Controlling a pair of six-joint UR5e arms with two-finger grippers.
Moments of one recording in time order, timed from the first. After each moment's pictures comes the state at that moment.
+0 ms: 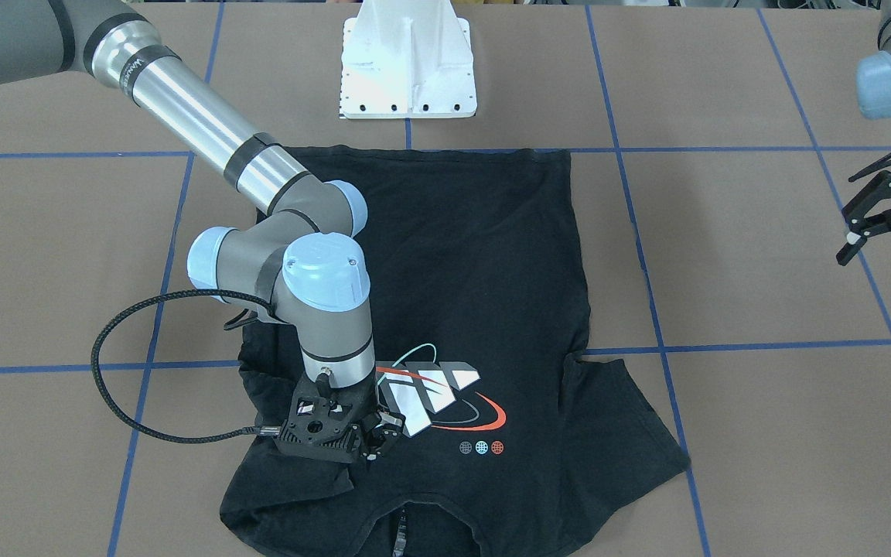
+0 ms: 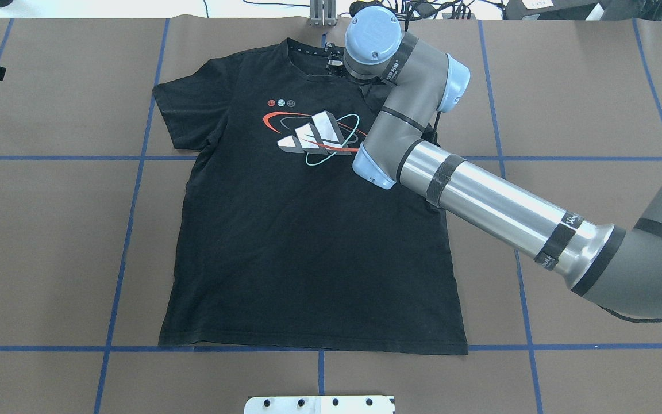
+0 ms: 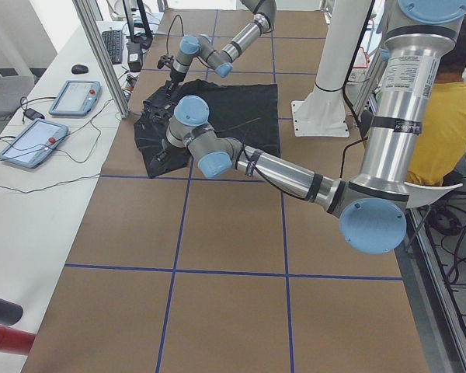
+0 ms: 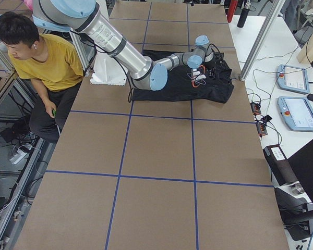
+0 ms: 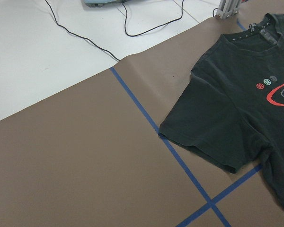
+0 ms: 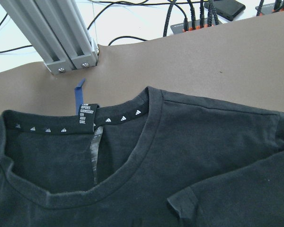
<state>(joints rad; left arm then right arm) -1.30 -1.75 -1.73 -2.22 -2.26 -0.32 0.75 -0.51 0.86 -1.03 1.64 1.28</state>
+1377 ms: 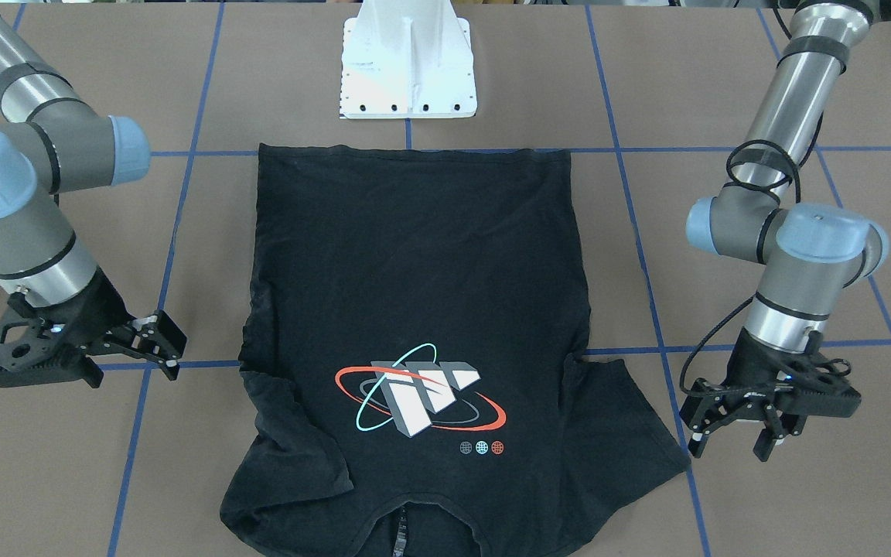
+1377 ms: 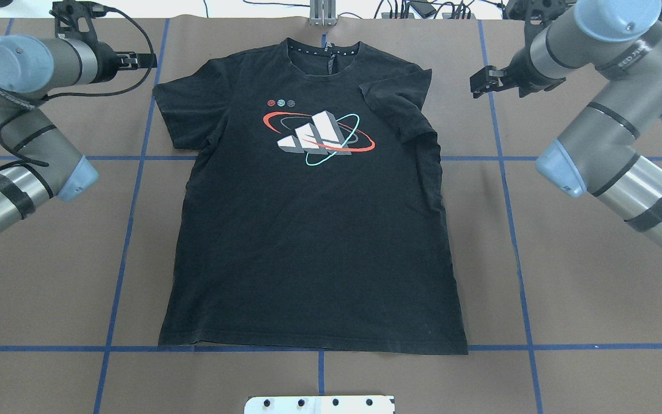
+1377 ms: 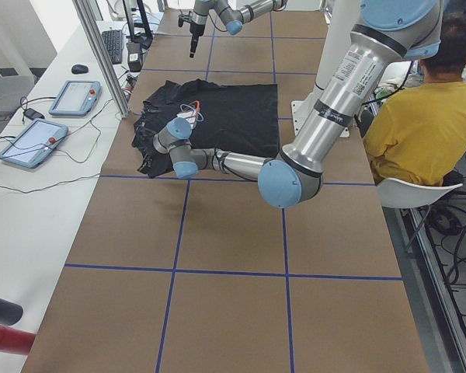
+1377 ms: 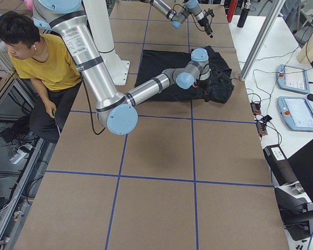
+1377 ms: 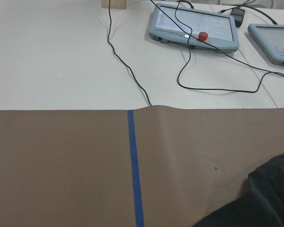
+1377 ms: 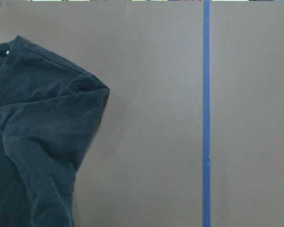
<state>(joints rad) -0.94 -2.14 -1.05 -2.66 -1.65 -0.98 0.98 -1.12 1.58 -1.24 1.99 0.85</state>
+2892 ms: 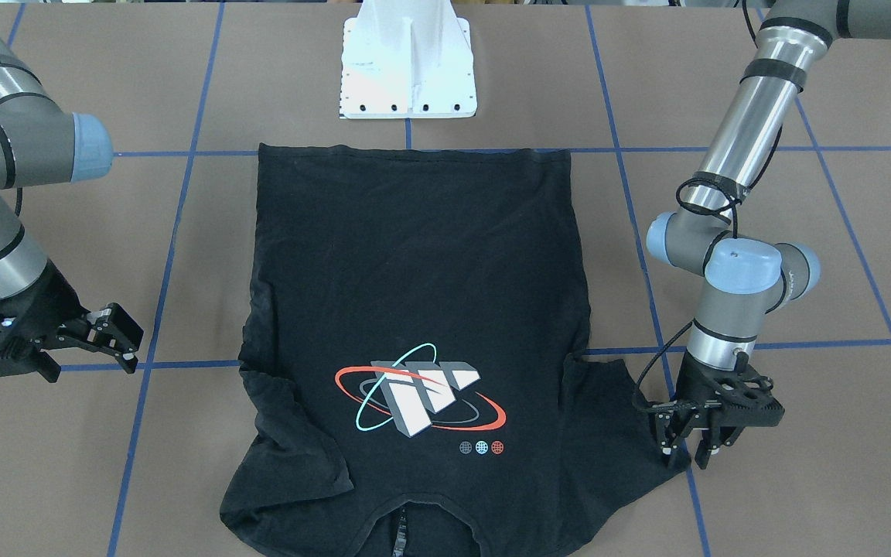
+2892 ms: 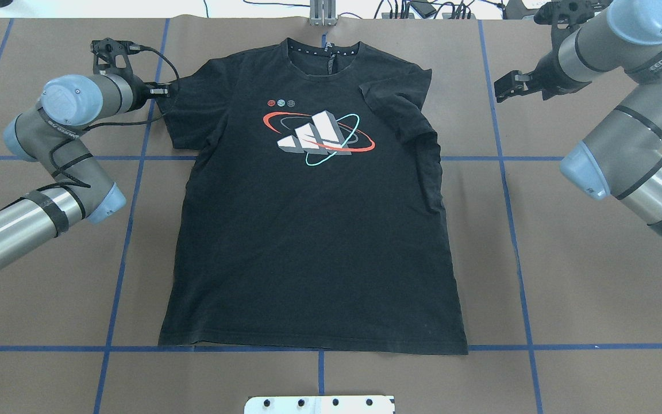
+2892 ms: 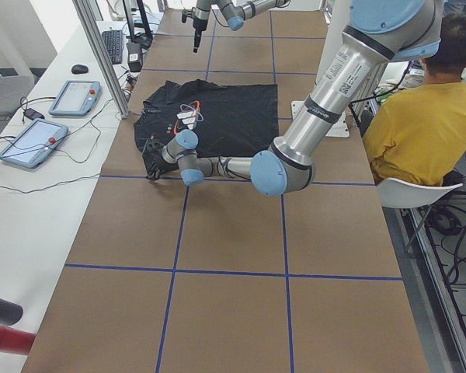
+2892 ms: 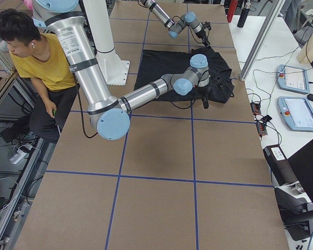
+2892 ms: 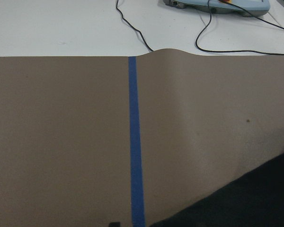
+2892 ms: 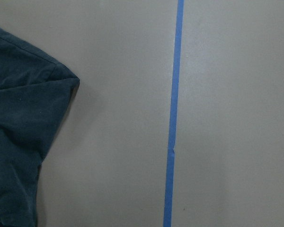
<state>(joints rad) -0.85 -2.20 -0.88 -2.70 -1.56 -1.00 1.00 -1.16 1.59 -1.23 2.00 0.80</state>
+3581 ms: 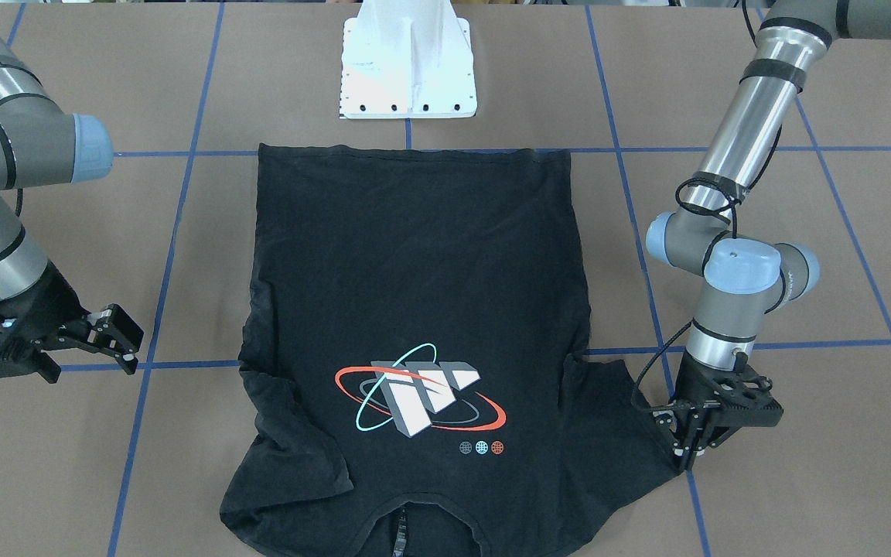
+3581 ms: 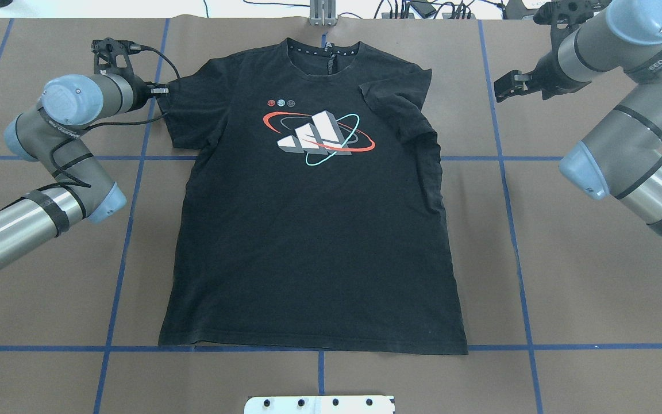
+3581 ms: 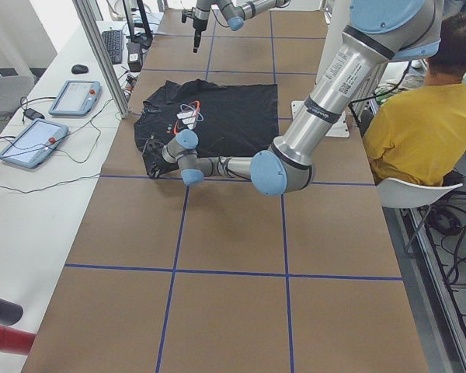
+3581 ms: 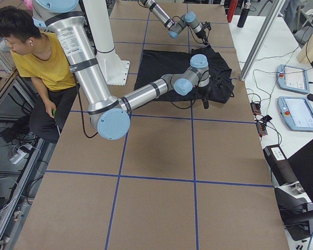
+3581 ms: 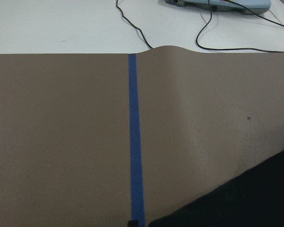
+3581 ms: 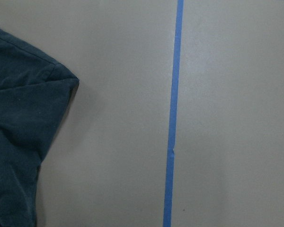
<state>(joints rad) -0.85 -2.20 -0.89 -2.70 -1.56 -1.00 1.00 -1.16 1.59 -1.23 2.00 0.80</state>
